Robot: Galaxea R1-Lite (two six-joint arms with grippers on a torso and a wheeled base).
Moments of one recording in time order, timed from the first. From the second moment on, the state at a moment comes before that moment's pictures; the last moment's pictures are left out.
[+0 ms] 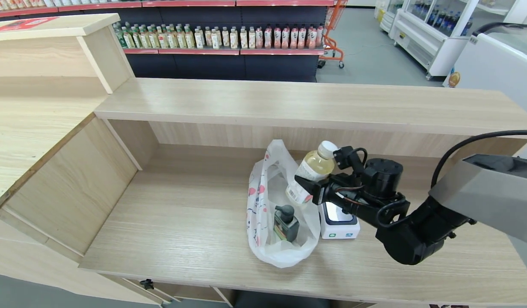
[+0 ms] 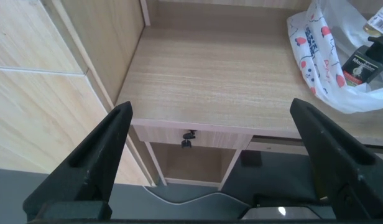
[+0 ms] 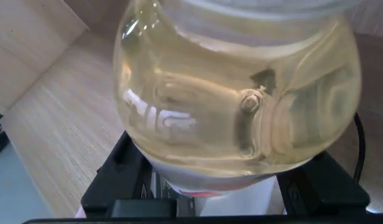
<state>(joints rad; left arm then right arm) 0.00 0.00 0.00 0.00 -0.01 0.00 0.43 2.20 -0.88 -1.31 0.23 0.10</state>
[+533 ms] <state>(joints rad) 0.00 0.00 0.00 0.00 -0.01 0.00 0.44 2.31 -0.92 -1.37 0.29 0.09</state>
